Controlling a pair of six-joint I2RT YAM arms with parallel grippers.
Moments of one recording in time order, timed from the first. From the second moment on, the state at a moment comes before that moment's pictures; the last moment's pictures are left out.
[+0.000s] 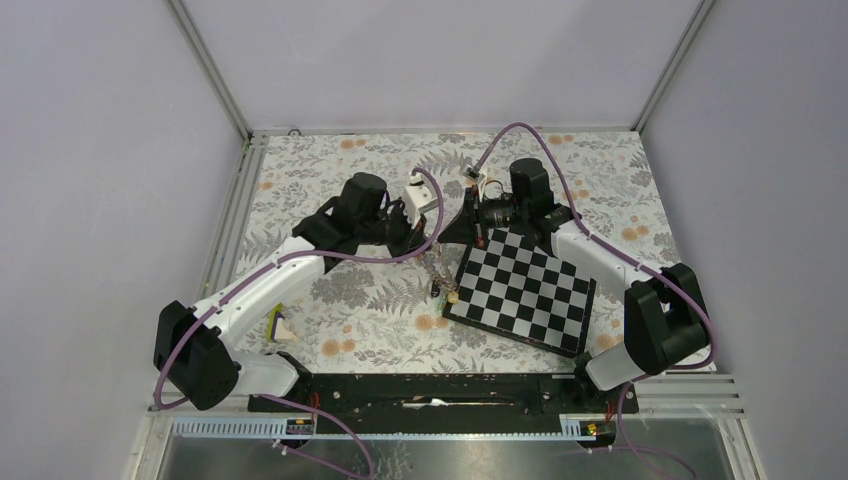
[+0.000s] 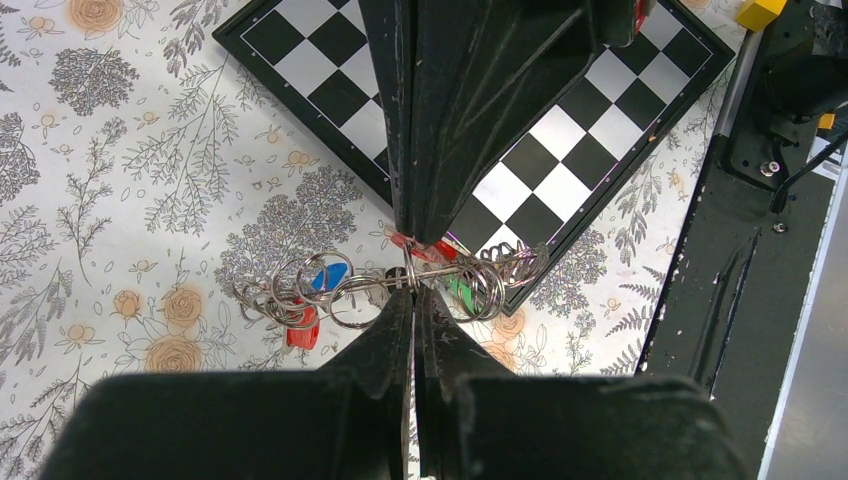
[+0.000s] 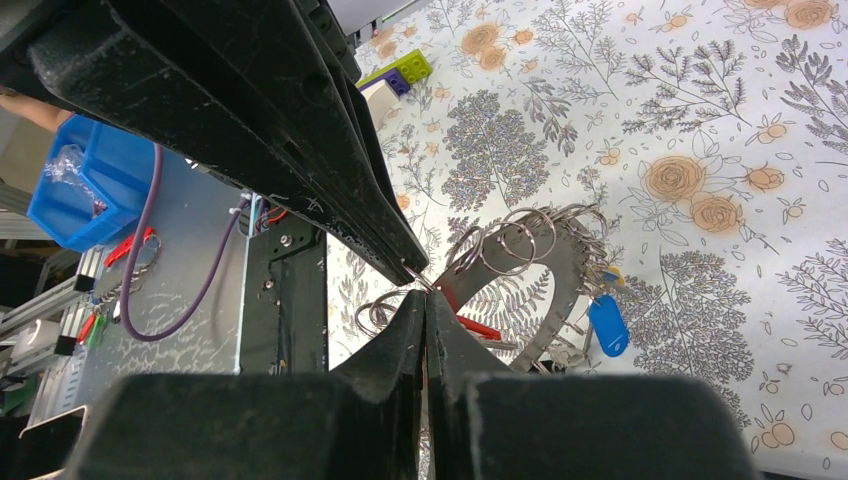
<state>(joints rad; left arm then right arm) -0.64 1.31 1.10 -0.40 0.50 0.19 0.46 1.51 1.02 0.07 -1.05 0.12</state>
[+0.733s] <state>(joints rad) -0.64 1.31 1.09 -0.39 0.52 0.19 0.46 1.51 1.02 0.07 -1.06 0.13</state>
